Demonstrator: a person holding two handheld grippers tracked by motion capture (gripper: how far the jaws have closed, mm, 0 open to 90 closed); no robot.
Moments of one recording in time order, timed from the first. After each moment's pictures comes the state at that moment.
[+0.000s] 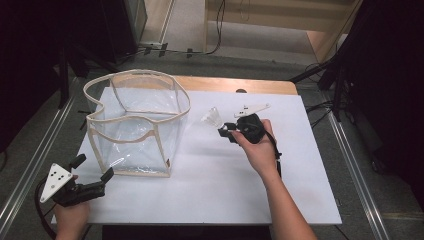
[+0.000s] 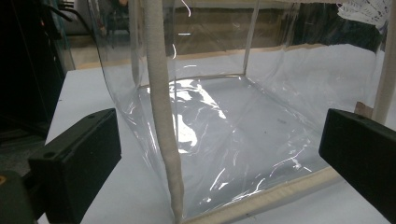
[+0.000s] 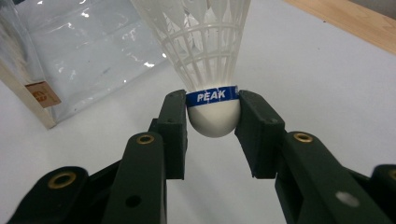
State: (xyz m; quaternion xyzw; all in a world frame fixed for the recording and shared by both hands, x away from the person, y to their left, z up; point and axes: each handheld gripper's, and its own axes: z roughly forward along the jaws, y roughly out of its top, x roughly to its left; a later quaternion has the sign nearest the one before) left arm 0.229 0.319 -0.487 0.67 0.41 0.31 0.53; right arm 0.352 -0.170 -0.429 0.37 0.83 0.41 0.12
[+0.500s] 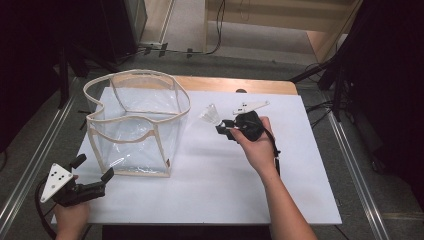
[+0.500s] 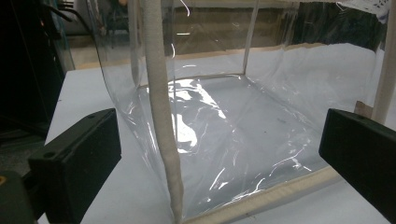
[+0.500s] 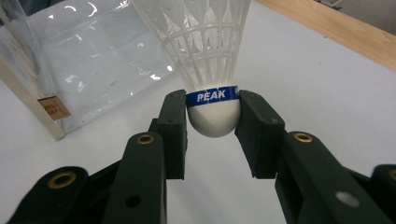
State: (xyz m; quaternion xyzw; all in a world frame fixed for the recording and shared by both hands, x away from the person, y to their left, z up) left arm 0.229 0.319 -0.487 0.68 0.41 0.31 0.53; right arm 0.353 -0.165 -0.419 0.36 0.83 0.42 0.12
